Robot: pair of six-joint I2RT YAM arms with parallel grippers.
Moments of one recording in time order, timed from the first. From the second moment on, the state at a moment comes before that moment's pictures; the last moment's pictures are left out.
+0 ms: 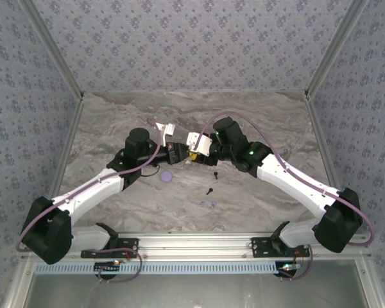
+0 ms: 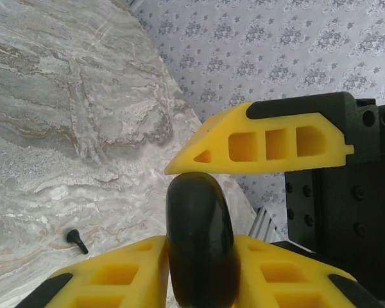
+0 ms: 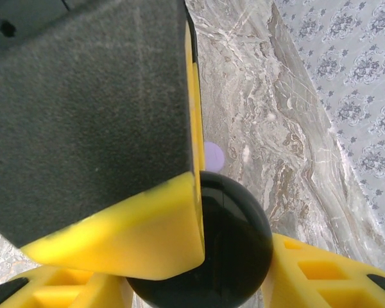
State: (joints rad) left arm -0.60 1.25 0.77 0.23 0.61 -0.73; right arm 0.75 1.34 1.14 -0.40 -0.18 -0.67
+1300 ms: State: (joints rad) left arm -0.60 1.25 0.77 0.23 0.61 -0.73; right arm 0.74 1.35 1.15 -0.40 -0.19 -0.62
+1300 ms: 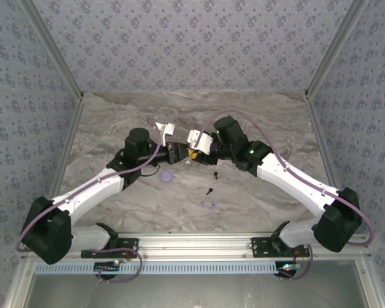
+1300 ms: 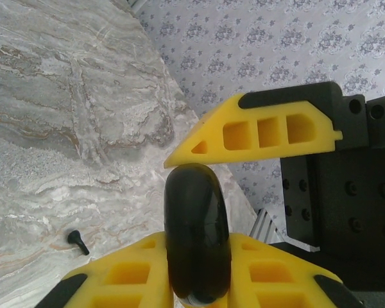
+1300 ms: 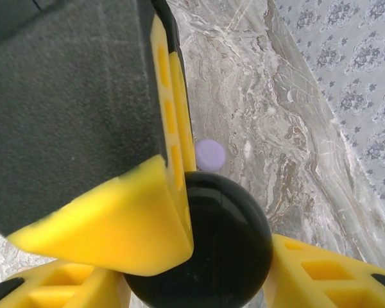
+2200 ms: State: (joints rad) left arm -0.62 1.07 0.72 0.40 0.55 -0.32; right arm 0.57 1.12 1.07 -0.26 -0.40 -0.33
